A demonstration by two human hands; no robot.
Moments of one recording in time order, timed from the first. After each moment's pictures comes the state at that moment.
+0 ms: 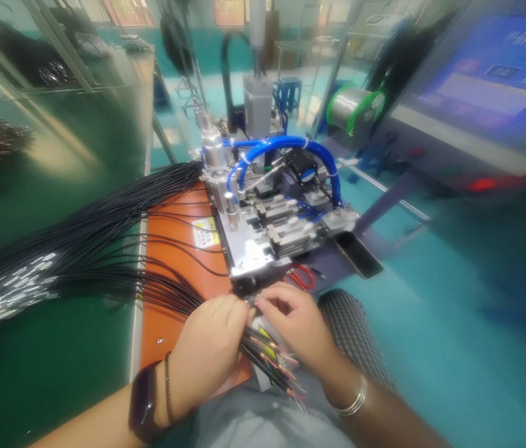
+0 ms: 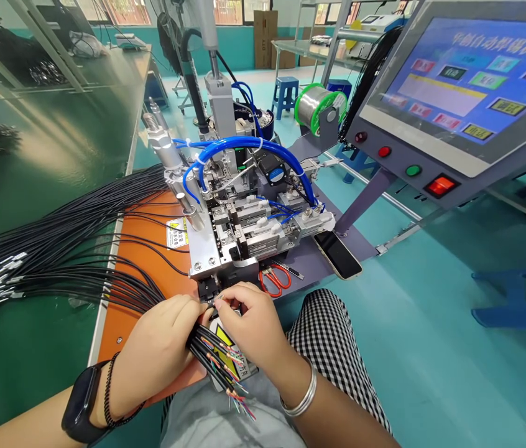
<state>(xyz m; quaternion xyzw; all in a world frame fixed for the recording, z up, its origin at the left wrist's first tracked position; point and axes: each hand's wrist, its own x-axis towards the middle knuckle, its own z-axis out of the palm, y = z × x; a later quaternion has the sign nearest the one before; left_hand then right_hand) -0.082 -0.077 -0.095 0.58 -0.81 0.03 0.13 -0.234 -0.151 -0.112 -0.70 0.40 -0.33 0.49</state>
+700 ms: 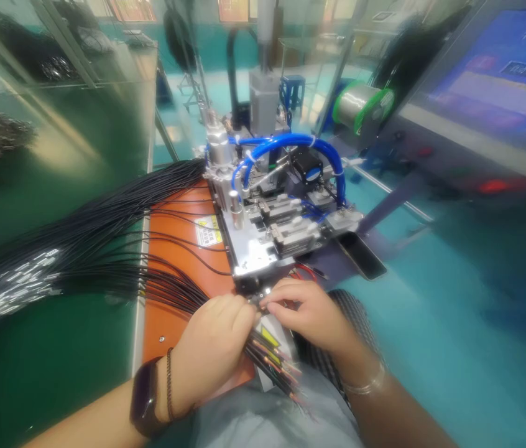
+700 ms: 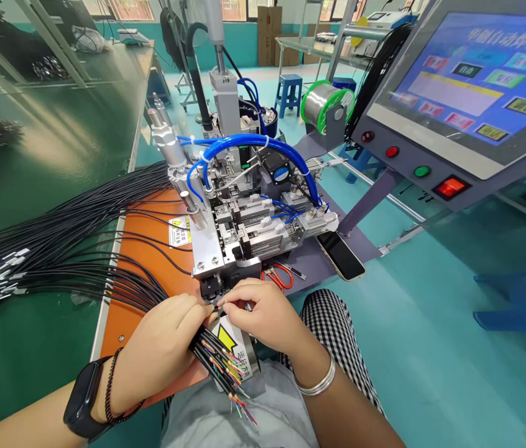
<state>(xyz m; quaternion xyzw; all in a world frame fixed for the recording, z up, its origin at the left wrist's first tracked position) -0.077 -0.079 -0.099 0.54 -0.82 0.00 0.17 -0.251 -0.176 -0.100 -0.76 0.29 -0.24 0.53</state>
